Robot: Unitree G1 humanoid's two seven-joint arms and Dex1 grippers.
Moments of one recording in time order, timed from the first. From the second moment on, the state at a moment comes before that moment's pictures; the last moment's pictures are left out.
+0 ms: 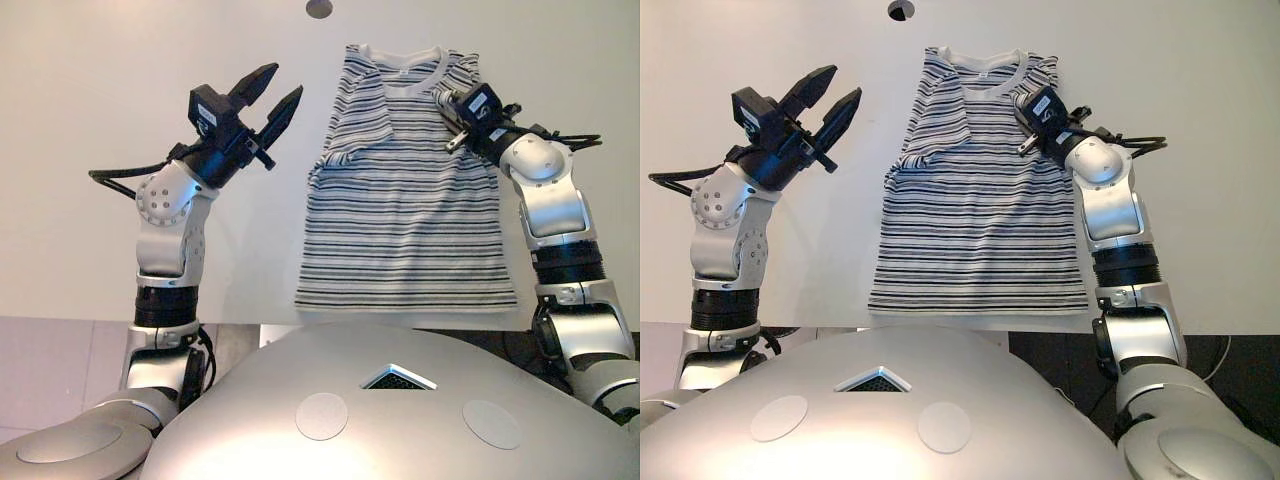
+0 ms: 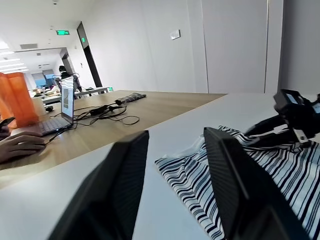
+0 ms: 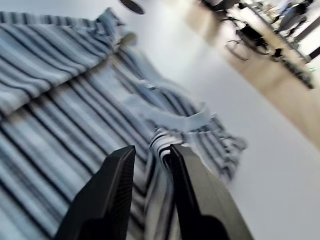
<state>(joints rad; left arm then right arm) 0.03 0.31 -0.03 -0.18 -0.27 -0.06 -0.63 -0.16 -0.47 0.15 0.09 -0.06 0.25 0.56</state>
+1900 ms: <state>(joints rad) 0.39 0.90 -0.27 -0.23 0.68 -1.02 -0.42 0.69 -1.04 -0.25 -0.41 -0.16 -0.37 1.11</state>
